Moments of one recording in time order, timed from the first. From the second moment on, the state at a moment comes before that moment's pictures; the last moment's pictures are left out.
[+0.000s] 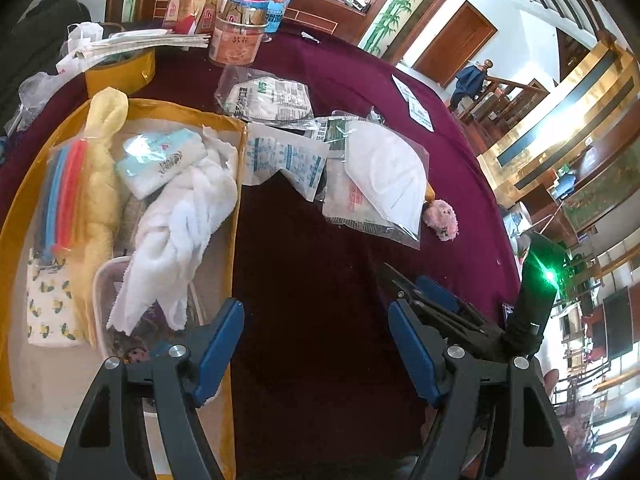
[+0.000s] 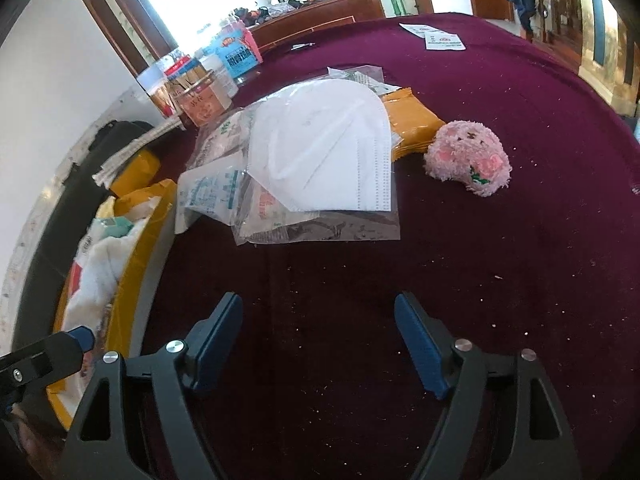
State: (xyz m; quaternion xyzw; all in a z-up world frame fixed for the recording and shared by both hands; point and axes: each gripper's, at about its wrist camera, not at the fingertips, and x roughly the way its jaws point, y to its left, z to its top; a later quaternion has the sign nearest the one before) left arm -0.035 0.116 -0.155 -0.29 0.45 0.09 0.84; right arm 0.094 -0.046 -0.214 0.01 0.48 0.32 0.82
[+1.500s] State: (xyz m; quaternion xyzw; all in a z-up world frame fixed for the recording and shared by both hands) left arm 0.005 0.112 -0.176 -0.30 0.47 0.07 0.82; right arm 0.234 -0.029 -0.191 0.09 0.45 0.36 0.81
